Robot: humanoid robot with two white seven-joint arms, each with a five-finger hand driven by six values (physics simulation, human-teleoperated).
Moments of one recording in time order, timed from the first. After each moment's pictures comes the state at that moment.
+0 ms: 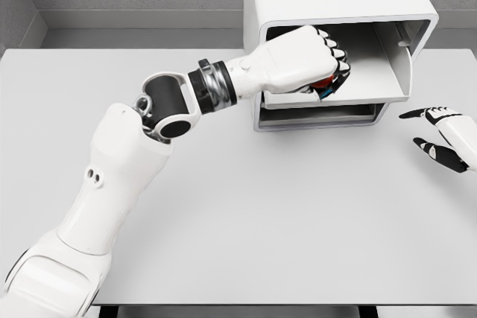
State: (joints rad) left arm -0.68 0.00 -0.46 -1.49 -0.94 -0.61 -0.40; right arm 0.02 -0.60 -0.09 -1.41 0.45 -0.61 0.09
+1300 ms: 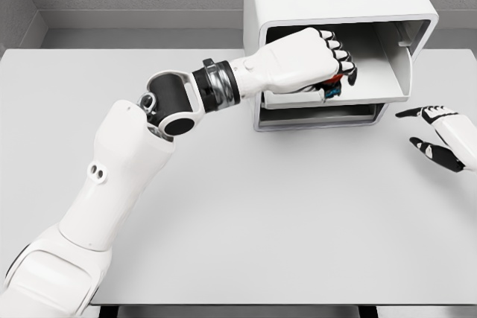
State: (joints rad) left arm -0.70 0.00 -0.48 -1.45 -0.94 -0.61 -0.40; right arm 0.02 -0.59 -0.09 -1.42 0.46 -0.61 0.09
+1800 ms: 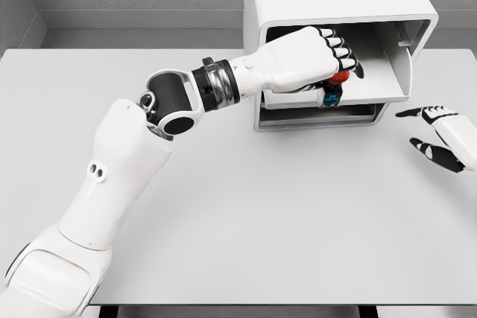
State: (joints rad) left arm -0.71 0.00 -0.48 -1.45 -0.93 -0.62 -0.40; right arm 0.02 -0.59 -0.09 -1.42 0.46 -0.61 0.09
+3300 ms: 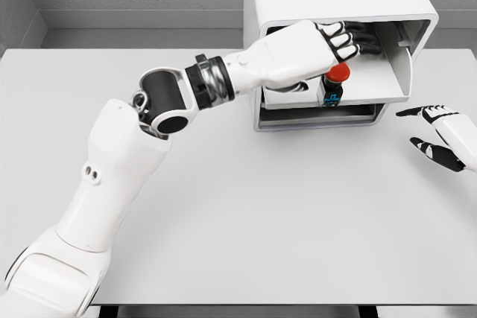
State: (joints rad) left arm -0.69 0.00 -0.45 -1.50 -0.93 -0.62 -0.41; right arm 0.02 -0.59 -0.09 -1.42 0.47 -0.61 0.09
